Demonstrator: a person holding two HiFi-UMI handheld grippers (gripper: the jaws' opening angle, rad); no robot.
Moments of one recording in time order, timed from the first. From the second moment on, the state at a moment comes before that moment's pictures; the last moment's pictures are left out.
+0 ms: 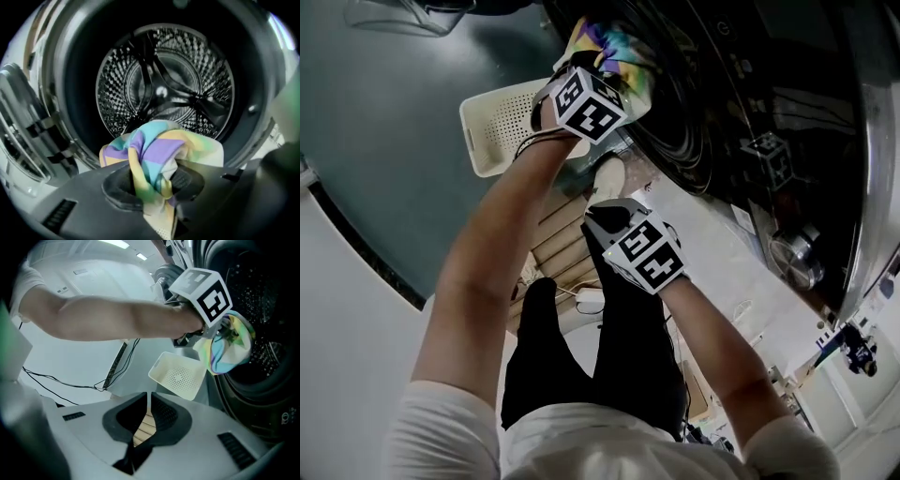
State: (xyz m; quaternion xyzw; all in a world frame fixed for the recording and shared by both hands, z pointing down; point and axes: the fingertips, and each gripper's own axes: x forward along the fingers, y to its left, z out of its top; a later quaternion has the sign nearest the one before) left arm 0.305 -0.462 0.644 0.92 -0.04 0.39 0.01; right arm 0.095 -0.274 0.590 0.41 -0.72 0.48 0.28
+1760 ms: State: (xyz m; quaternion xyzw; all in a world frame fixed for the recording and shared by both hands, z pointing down) left arm -0.052 -0.491 0.475 0.95 -0.06 0.28 0.06; right arm -0.093 -0.286 0.590 0.40 -0.76 0.44 0.27
